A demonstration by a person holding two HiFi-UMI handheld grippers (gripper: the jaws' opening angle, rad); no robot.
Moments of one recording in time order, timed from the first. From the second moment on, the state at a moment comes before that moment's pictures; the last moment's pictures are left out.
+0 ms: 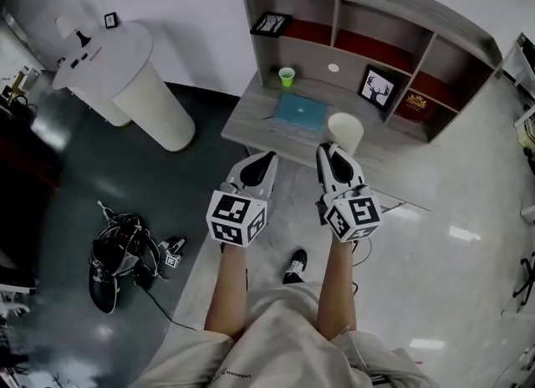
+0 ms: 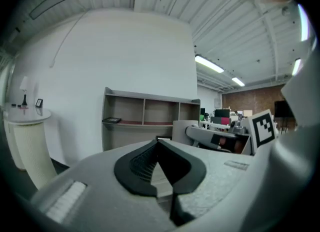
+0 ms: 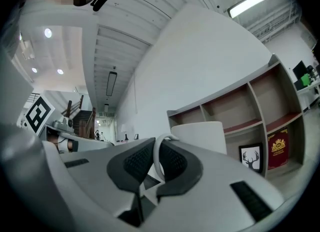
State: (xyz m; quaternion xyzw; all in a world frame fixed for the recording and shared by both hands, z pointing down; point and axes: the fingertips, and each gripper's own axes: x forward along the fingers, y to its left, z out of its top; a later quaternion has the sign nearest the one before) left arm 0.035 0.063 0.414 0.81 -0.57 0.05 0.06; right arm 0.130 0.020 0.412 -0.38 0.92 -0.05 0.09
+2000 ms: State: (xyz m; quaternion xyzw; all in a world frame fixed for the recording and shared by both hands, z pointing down) left arm -0.081 -0.254 0.397 0.88 -0.48 0.01 0.07; right arm -0.019 -0.234 0.385 -0.42 0.90 -0.02 0.11
